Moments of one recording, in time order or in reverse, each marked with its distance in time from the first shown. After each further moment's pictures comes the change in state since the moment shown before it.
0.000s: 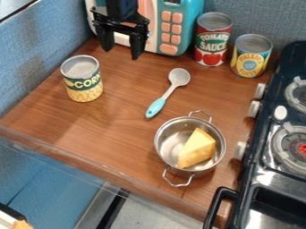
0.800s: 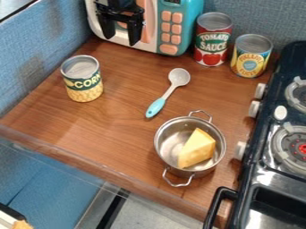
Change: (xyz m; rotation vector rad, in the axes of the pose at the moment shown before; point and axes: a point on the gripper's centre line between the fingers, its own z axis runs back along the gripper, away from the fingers) arm 0.053 0.038 -0.023 -0.025 0.023 -0.039
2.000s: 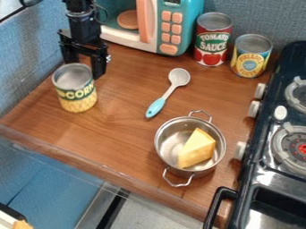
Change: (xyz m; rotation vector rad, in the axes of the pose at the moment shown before) arm -0.089 0.022 -0.014 0.055 0.083 0.034
